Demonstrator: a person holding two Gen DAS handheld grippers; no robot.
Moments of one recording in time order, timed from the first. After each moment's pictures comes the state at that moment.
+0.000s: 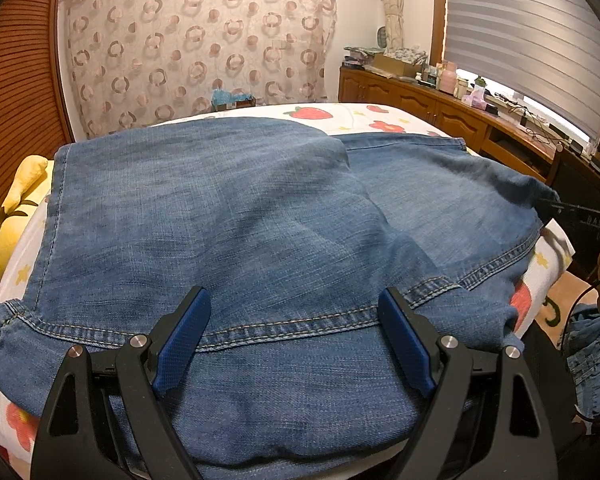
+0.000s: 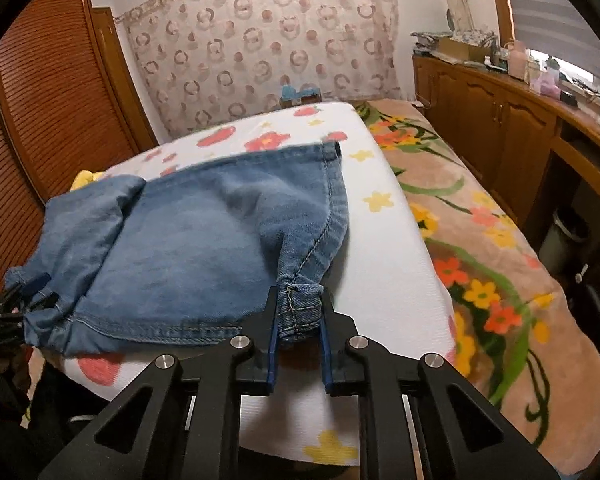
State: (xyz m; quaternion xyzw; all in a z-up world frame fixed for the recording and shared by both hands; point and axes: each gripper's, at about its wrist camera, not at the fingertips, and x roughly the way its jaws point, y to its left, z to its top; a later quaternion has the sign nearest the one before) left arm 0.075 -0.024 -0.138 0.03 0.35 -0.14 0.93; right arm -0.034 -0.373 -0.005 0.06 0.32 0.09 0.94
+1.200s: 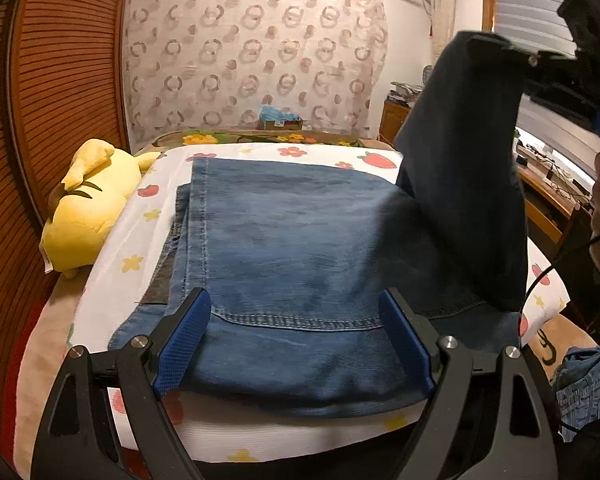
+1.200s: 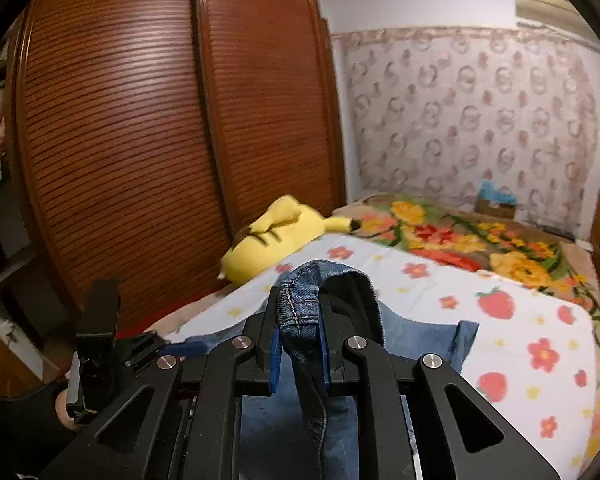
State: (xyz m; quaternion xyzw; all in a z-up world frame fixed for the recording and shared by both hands) left arm 0.051 0.068 -0.095 -0.03 0.32 -0.08 0.94; right arm 0.029 -0.182 0.087 -0.06 0.20 0.40 0.89
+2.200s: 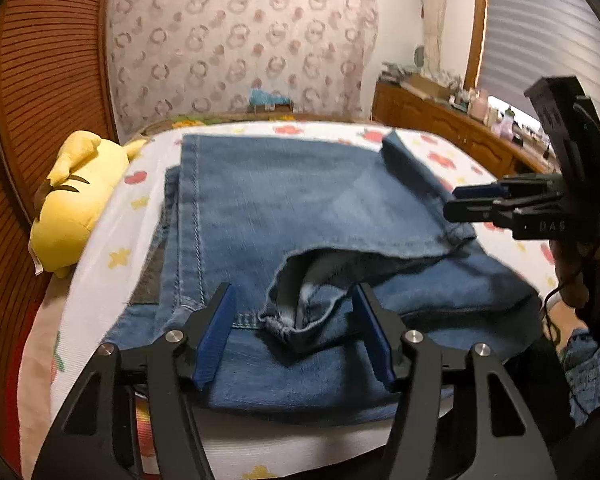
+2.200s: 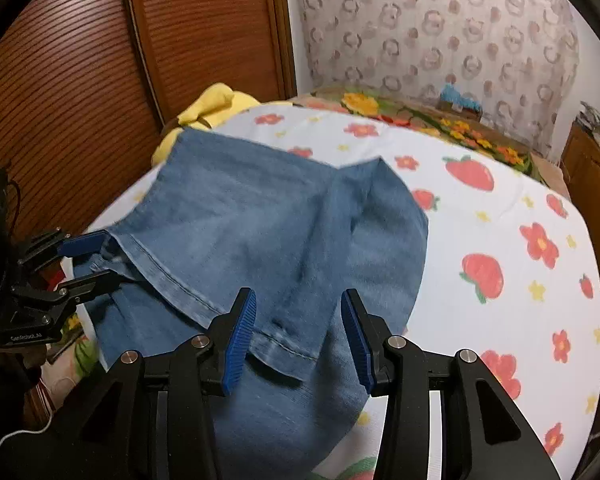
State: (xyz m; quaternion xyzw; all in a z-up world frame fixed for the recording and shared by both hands) left arm 0.067 0.074 -0.115 -0.01 0.35 -0.10 0.93; right arm 0.190 -0.163 -0.012 -0.11 0.37 0.30 0.88
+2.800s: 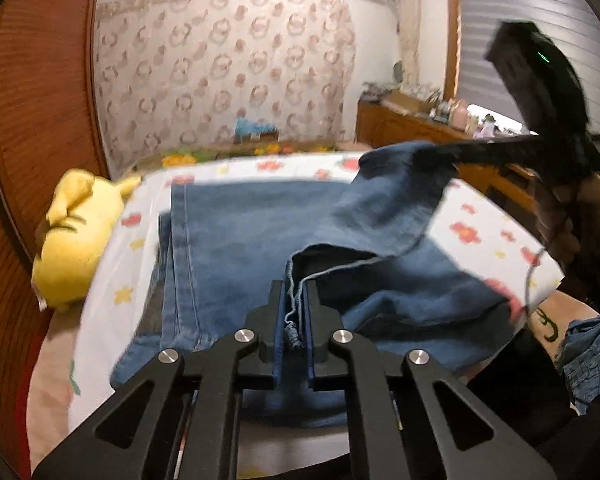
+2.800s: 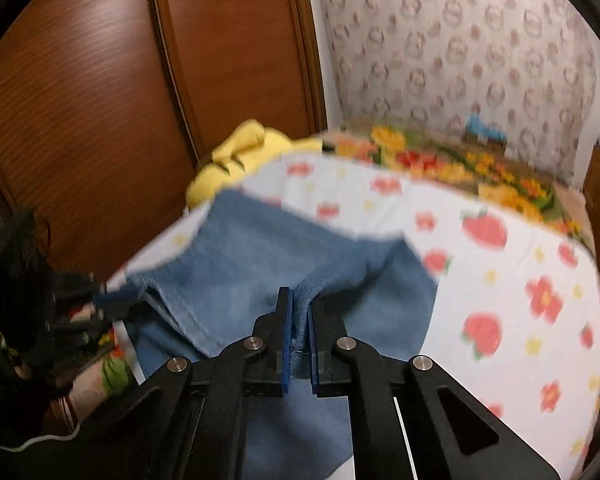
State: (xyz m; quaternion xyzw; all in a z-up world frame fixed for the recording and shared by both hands) left arm 0.045 0.066 -0.081 0.02 0.29 -0.12 0.95; right arm 0.190 -0.168 0.056 -0.09 0.30 0.36 0.88
